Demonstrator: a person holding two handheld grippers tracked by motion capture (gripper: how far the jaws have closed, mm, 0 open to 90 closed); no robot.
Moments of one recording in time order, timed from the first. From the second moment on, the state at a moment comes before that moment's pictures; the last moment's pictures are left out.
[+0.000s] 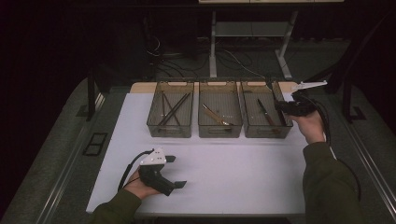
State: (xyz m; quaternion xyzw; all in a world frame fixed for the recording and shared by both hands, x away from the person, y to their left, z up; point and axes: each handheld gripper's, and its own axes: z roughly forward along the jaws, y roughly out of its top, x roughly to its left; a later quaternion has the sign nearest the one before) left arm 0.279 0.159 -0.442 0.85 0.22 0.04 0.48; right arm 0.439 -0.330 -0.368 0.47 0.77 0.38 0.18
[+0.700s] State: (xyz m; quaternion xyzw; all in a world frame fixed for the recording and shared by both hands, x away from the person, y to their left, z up) left arm 0.279 0.158 -0.442 0.85 0.22 0.04 0.47; right arm 0.449 -0.313 -0.392 0.46 0.82 0.29 0.15
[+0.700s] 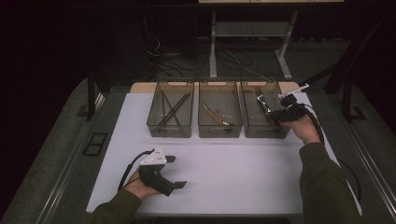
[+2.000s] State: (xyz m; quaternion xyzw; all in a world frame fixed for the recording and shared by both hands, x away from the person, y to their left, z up) left arm 0.281 0.160 -0.442 0.85 0.23 0.04 0.48; right arm 0.413 -0.309 -0.367 0.44 0.80 0.39 0.14
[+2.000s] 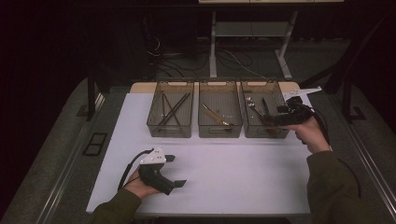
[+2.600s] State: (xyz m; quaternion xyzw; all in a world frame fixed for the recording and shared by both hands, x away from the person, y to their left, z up) left arm 0.282 0.161 -0.441 0.85 0.24 0.05 0.48; right arm 0.370 -0.304 -0.369 0.41 0.79 0.43 0.15
